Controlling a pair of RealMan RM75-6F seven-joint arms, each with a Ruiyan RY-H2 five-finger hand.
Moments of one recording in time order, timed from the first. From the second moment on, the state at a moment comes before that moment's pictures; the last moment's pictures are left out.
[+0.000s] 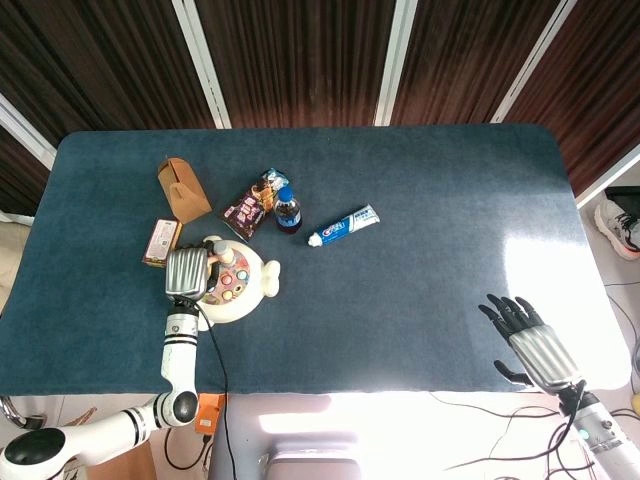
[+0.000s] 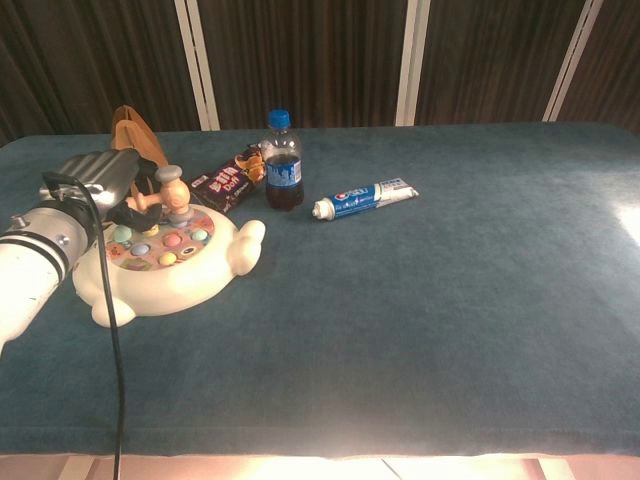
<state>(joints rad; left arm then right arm) -0.71 -1.90 -0.36 -1.07 0.93 1.19 0.57 0.25 -1.05 -0.08 -1.61 -1.64 1.24 -0.02</state>
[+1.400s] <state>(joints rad) -0.37 -1.61 -0.15 -1.11 1.13 1.19 -0.01 0.24 -1.06 -0.09 -1.63 -1.65 1.24 -0.05</state>
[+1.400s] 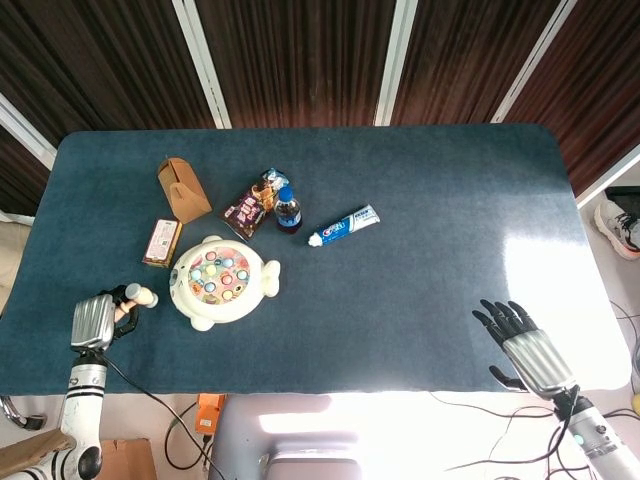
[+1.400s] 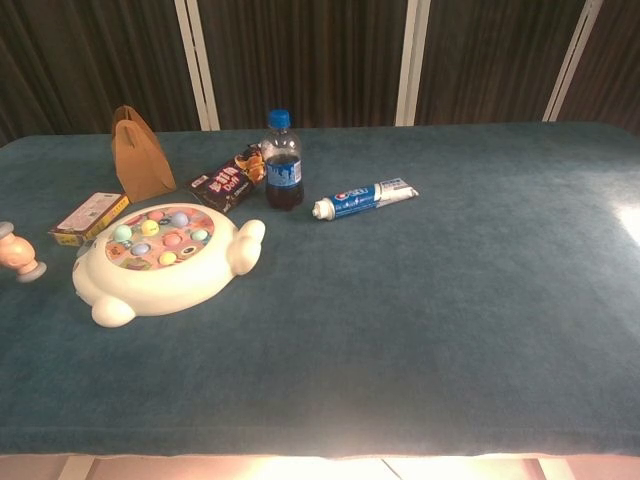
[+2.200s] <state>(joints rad) -0.37 -1.63 -0.10 -0.94 1.28 1.05 -0.34 0.24 -1.06 -0.08 -1.63 -1.64 1.23 -0.05</state>
